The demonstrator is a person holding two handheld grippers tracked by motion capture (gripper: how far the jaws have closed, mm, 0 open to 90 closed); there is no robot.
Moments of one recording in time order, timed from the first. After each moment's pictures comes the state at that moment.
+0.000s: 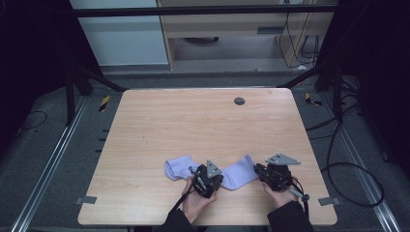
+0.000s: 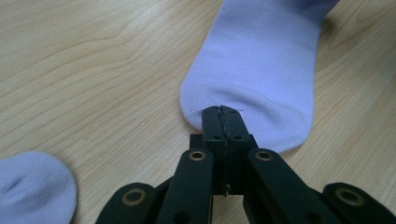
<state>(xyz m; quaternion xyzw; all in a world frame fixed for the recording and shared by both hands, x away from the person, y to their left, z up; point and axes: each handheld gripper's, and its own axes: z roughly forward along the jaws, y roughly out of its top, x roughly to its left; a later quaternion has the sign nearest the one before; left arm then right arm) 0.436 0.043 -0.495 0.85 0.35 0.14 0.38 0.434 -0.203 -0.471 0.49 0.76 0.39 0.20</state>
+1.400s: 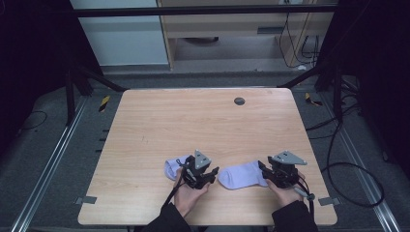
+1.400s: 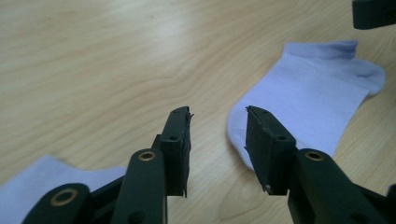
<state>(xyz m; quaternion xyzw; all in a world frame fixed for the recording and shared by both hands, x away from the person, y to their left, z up) 0.448 0.076 -0.460 0.81 0.38 0.18 0.41 0.437 -0.216 -0.465 0.48 0.74 0.39 0.27</state>
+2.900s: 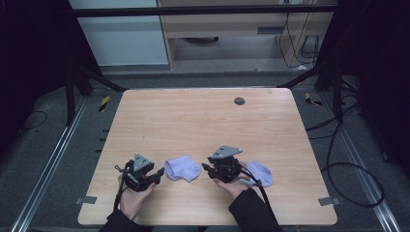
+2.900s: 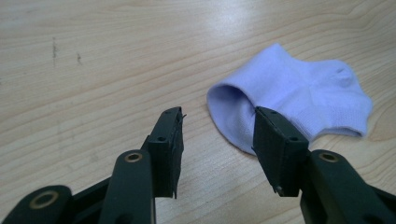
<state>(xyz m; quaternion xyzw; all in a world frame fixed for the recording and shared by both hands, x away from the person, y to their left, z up) 0.441 0.227 -0.475 0.77 0.47 0.22 0.36 0.462 -0.063 -0.457 0.34 0.83 0.42 0.16</state>
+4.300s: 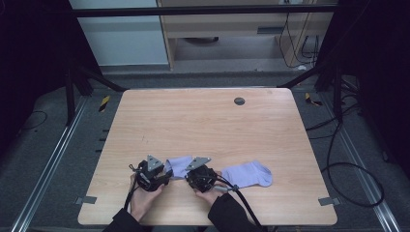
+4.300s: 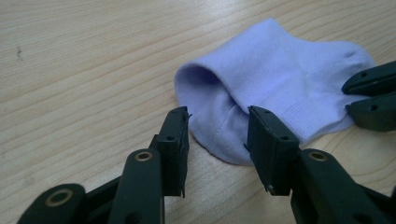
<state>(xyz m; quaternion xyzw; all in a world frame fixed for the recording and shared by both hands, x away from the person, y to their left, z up) 0.452 0.202 -0.498 0.80 0.45 0.21 0.34 0.457 0.002 -0.497 0.31 0.87 0.37 0.12</state>
